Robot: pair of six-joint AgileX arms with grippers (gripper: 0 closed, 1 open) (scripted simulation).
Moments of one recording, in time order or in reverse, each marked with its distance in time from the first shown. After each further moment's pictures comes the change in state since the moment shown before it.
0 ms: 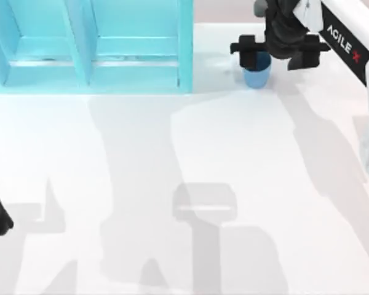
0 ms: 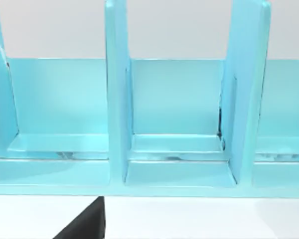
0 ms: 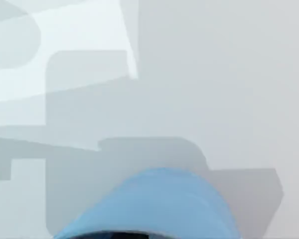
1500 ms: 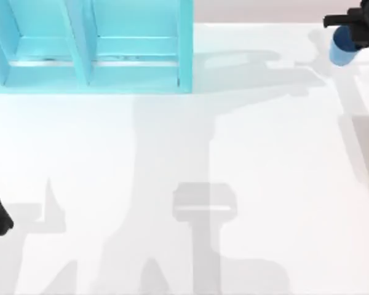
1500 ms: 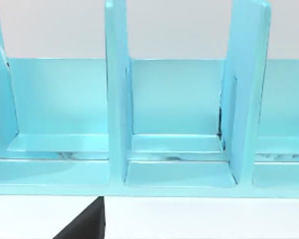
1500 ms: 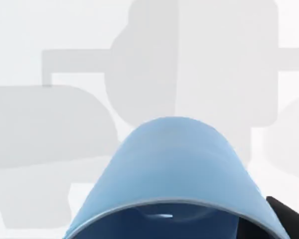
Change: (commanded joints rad) left arm 0.000 0.000 0.000 0.000 0.000 0.000; right arm -0.257 -0.323 -0.348 0.006 -0.092 -0.251
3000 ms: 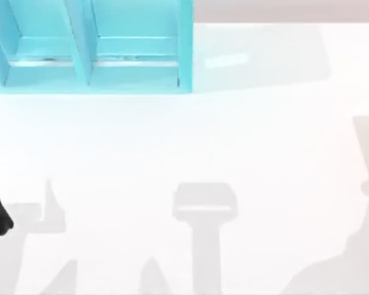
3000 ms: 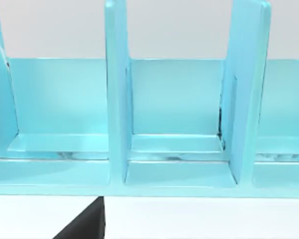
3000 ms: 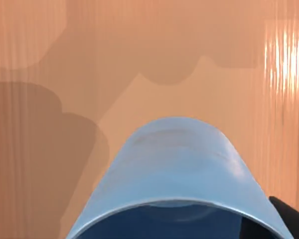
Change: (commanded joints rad) left arm 0.000 0.000 0.000 0.000 0.000 0.000; right arm -0.625 -0.871 -1.120 0.120 -0.207 -0.594
